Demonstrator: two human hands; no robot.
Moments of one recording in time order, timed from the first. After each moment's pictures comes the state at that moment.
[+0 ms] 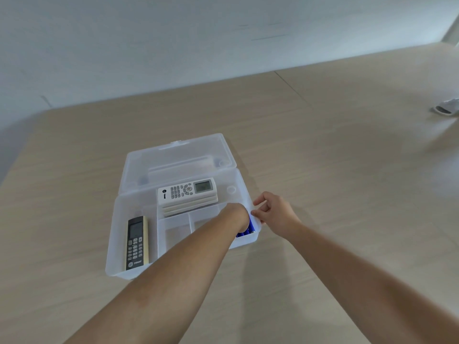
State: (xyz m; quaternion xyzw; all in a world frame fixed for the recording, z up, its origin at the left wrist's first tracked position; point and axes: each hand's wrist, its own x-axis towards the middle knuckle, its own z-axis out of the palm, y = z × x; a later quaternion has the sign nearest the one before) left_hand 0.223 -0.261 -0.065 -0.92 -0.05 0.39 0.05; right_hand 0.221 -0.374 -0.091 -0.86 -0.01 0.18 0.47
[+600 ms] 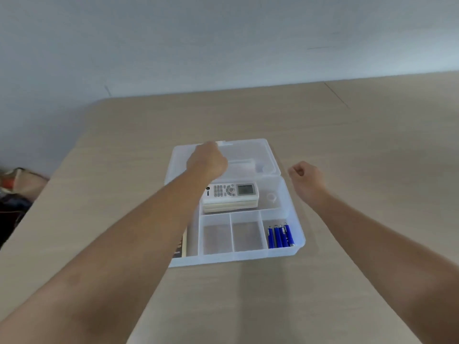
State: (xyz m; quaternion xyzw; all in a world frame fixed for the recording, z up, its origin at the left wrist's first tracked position) left_hand 0.248 -0.101 0.013 -0.95 -0.22 -0.01 -0.21; right_hand 0.293 -0.317 -0.048 -0.89 0.00 0.05 0.45
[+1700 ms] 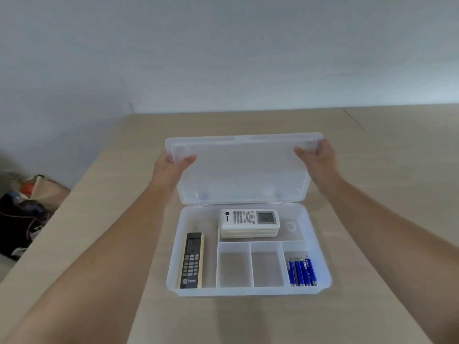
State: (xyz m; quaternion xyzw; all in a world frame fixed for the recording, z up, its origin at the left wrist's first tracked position) left_hand 0.225 0.028 0.010 -0.67 -0.27 -0.20 -0.66; right_hand 0.357 -0.259 0.010 -0.80 -0.02 -0.04 0.60
